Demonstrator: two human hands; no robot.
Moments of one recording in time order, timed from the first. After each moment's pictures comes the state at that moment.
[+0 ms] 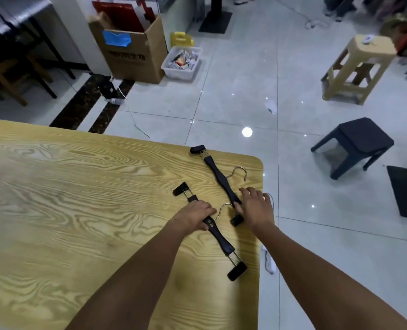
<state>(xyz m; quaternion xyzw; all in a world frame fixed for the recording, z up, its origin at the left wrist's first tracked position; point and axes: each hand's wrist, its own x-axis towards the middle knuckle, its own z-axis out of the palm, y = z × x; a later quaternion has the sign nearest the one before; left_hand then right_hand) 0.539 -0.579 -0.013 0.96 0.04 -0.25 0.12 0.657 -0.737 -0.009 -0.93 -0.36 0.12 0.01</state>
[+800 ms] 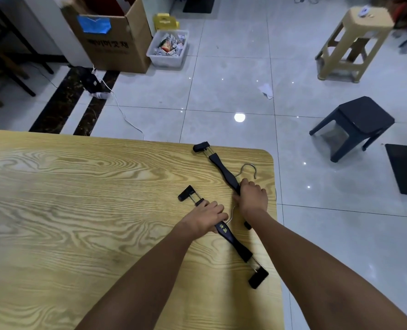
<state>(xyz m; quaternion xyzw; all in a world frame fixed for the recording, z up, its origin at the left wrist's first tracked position) 0.546 -0.559 -0.032 0.97 -0.11 -0.20 0.03 0.660 -0.667 -0.027 -0.95 -0.23 0.19 0.01</state>
